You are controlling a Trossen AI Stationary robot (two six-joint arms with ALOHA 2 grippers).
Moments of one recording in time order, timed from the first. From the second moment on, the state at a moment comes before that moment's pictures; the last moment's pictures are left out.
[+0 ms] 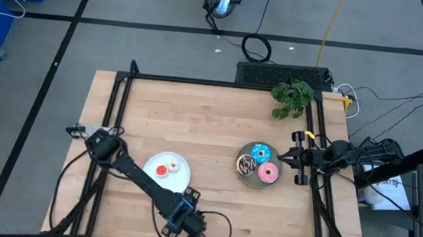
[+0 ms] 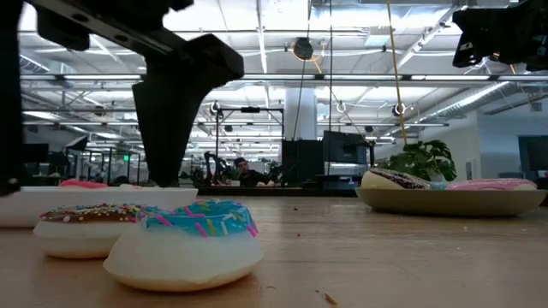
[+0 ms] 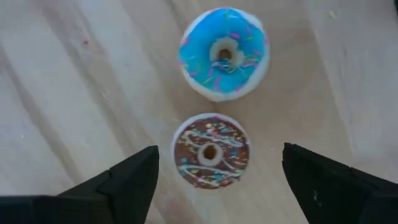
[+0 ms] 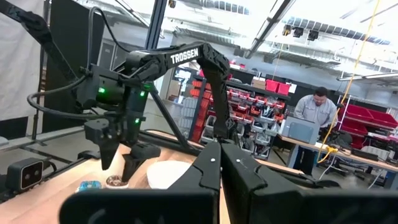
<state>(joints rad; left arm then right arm) -0.57 2.19 1.75 -1.00 -0.03 -0.14 0.24 0.05 0.02 0.27 0.06 -0.25</state>
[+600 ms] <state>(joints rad) -0.56 2.19 1.64 -0.92 0.00 -0.12 0.24 0.05 0.02 0.27 0.06 -0.26</state>
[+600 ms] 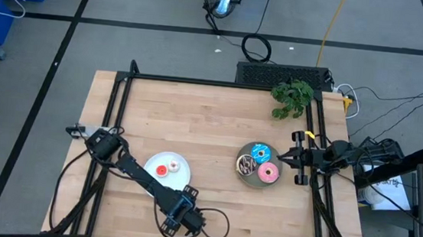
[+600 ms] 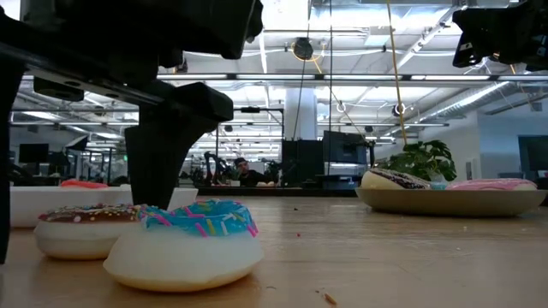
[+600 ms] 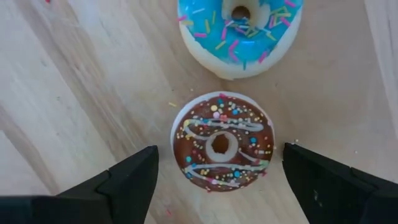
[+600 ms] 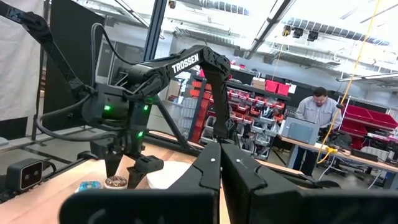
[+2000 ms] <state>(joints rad) -0.52 2.15 1.68 -1.01 0.03 -0.26 0.24 0.05 0.02 0.27 0.06 -0.26</state>
